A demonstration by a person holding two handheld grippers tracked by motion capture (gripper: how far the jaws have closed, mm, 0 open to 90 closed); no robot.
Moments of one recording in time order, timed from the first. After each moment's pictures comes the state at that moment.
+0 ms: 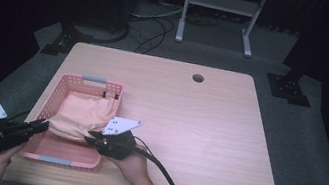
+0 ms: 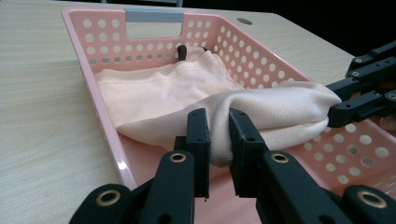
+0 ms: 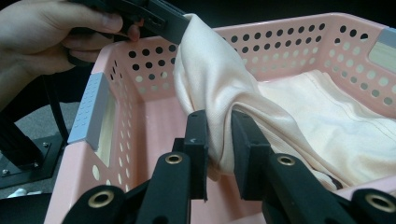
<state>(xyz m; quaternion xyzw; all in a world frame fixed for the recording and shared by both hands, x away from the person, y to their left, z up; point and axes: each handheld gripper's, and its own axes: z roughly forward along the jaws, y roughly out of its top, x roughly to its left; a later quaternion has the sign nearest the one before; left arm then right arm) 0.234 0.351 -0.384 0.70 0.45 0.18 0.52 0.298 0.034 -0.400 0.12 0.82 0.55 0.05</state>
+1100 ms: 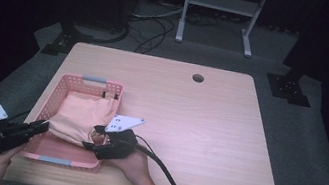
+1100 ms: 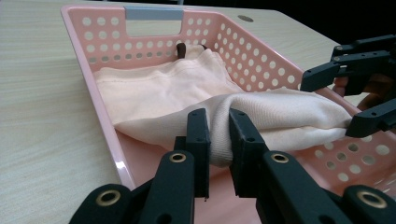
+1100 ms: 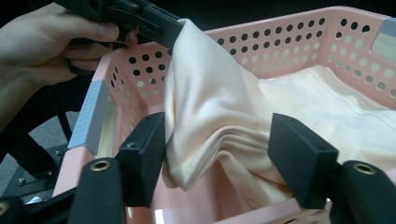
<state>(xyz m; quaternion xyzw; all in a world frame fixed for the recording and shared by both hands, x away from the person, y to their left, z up) 0.233 0.349 -0.383 0.71 0.45 0.18 0.51 0.304 0.031 -0.403 0.14 0.82 0.56 0.02</state>
